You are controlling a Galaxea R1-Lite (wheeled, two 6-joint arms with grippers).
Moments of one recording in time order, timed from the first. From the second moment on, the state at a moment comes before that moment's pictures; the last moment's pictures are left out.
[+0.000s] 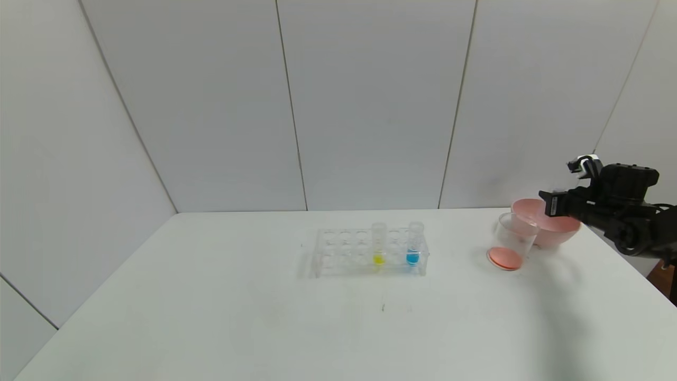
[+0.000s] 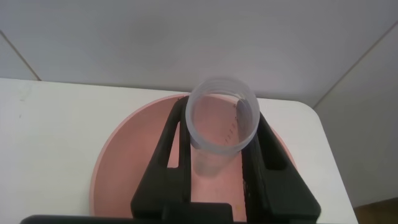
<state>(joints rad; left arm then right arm) 0.00 0.00 0.00 0.02 0.00 -0.02 -0.24 2.30 -1.36 -0.73 0.20 -0.13</state>
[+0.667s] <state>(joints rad) 0.00 0.00 0.00 0.02 0.00 -0.02 -0.25 2.29 -1.35 -0.73 0.25 -0.12</state>
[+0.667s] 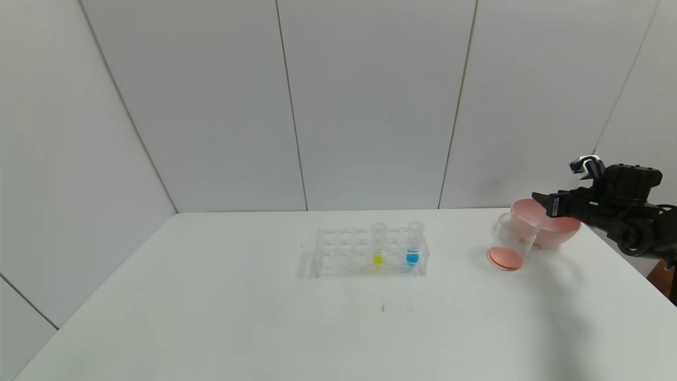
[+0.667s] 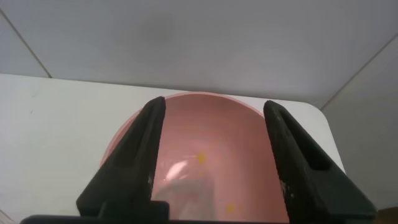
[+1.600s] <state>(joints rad) 0.00 0.00 0.00 0.02 0.00 -0.02 -0.18 2.12 -1.35 -0.53 0.07 -0.10</state>
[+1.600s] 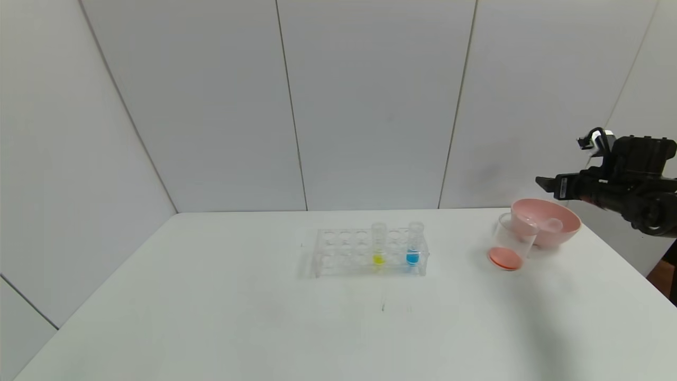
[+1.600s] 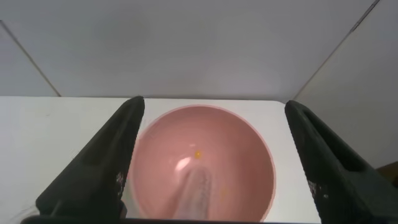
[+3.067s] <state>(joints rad) 0.00 0.00 0.00 0.02 0.00 -0.02 0.62 1.70 -0.86 -0.48 -0.36 0.23</state>
